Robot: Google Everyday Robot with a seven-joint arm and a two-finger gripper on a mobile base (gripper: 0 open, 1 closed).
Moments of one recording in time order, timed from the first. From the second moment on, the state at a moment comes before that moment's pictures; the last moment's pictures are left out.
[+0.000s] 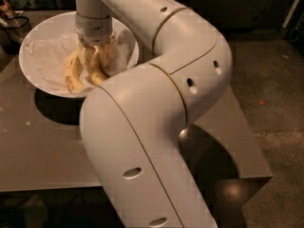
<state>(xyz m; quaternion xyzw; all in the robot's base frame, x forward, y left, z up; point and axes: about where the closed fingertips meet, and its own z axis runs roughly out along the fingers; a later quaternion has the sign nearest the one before) 0.657 0.155 0.863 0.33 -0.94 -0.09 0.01</state>
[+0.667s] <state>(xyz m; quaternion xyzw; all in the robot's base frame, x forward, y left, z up) 0.657 0.155 0.863 0.33 -0.94 -0.09 0.01</state>
